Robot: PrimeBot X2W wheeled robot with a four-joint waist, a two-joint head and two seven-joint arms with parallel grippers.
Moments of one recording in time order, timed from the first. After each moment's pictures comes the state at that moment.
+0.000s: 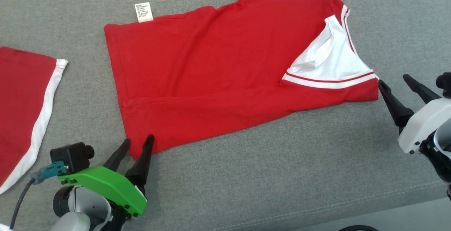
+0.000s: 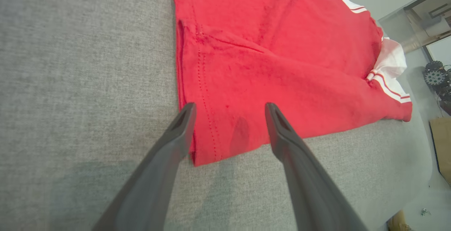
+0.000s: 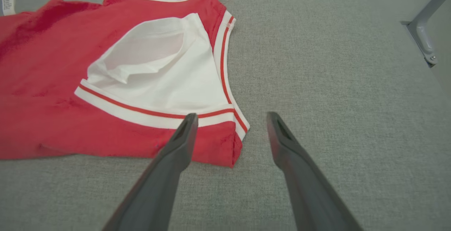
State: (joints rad) left arm -0.15 0.51 -0.51 -0.14 -1.04 0.27 0.08; right arm -0.32 -0.55 0.17 0.12 0.61 0.13 0.20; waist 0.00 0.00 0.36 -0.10
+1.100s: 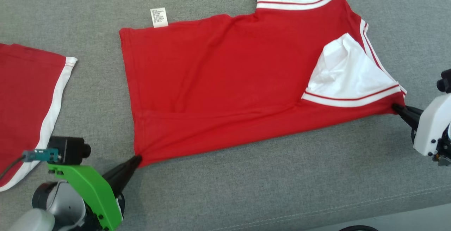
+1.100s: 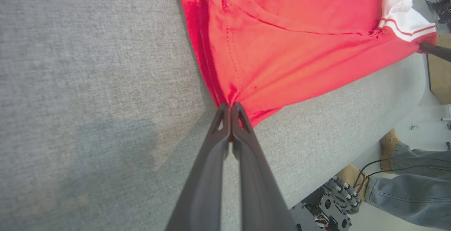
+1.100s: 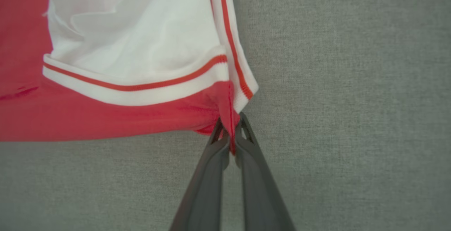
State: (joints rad) left arm -0.21 0.70 -0.55 -0.16 -1.14 0.12 0.36; right arm -0.36 -0.62 0.19 0.19 0.80 0.13 0.56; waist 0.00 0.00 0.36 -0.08
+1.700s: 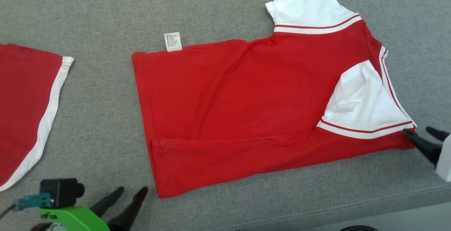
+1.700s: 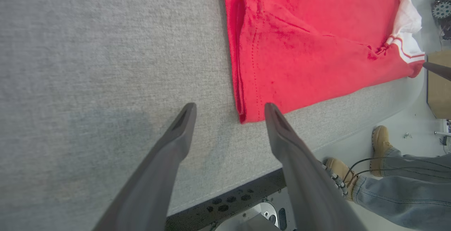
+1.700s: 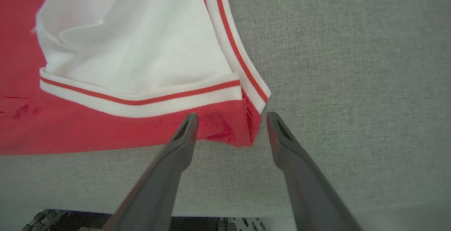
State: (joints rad) left arm 0.07 0.74 -0.53 -0.36 -1.14 0.24 0.24; right arm -0.10 -0.59 -0.01 0.01 0.78 0.13 0.66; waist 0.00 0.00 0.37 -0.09
